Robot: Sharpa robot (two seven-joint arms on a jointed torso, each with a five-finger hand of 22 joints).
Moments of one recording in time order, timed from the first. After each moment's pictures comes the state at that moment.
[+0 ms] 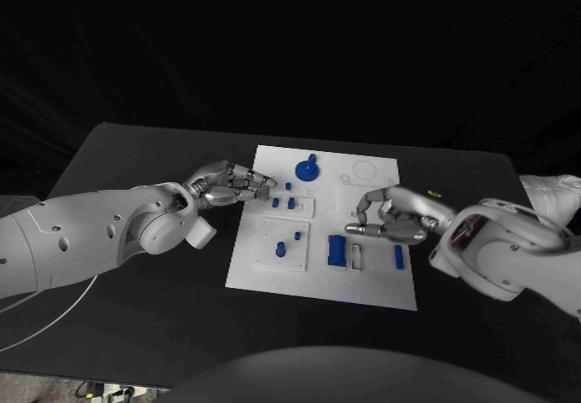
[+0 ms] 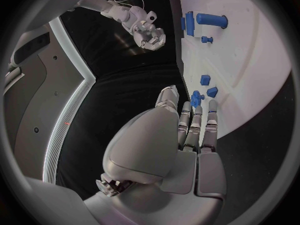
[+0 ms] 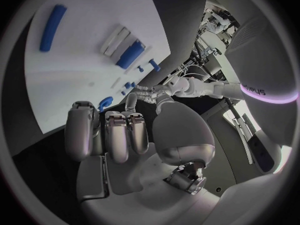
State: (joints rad) left arm 1.23 -0.86 -0.23 1.43 -0.35 -0.04 0.34; left_hand 1.74 0.13 -0.17 0.28 0.50 0.93 0.14 0.11 0.09 0.44 0.14 0.50 0.06 0.40 0.14 0.31 0.06 0.16 0.47 0.29 0.13 0.65; right arm 1.23 -1.10 -0.22 1.87 -1.32 -0.37 -0.07; right_hand 1.01 0.02 -0.02 0.28 0.21 0.72 0.05 0.70 1.02 1.47 -0.02 1.57 1.31 1.47 -0.07 1.57 1.31 0.06 1.45 0.03 1.32 1.31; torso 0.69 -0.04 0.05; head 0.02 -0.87
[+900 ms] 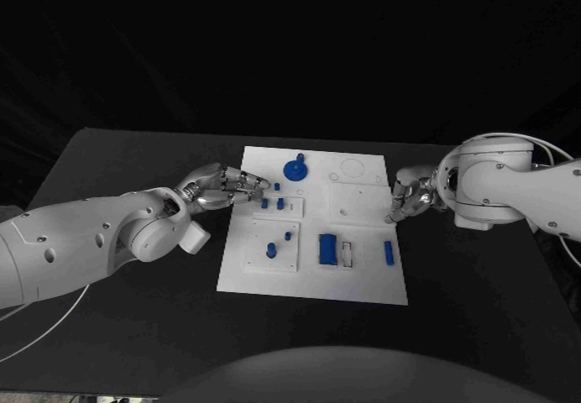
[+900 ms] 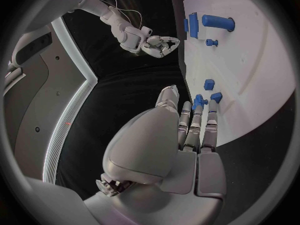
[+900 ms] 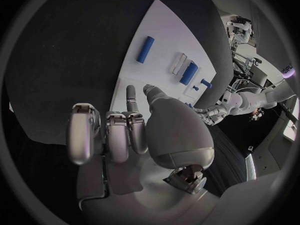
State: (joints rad) left arm 1.23 -0.84 -0.23 1.44 -0.35 -0.05 0.35; left_hand 1.74 0.12 -0.17 0.28 0.51 0.93 0.14 0.12 0.09 0.45 0.14 0.50 0.06 0.40 0.14 0.32 0.06 0.16 0.47 0.29 0.13 0.65; right arm 1.42 -0.99 -0.22 1.69 -1.22 0.26 -0.63; right_hand 1.19 -0.03 0.10 0.19 0.39 1.08 0.05 0.18 0.49 1.47 -0.02 1.57 1.31 1.47 -0.07 1.57 1.31 0.06 1.47 0.03 1.36 1.31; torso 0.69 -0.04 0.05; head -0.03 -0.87
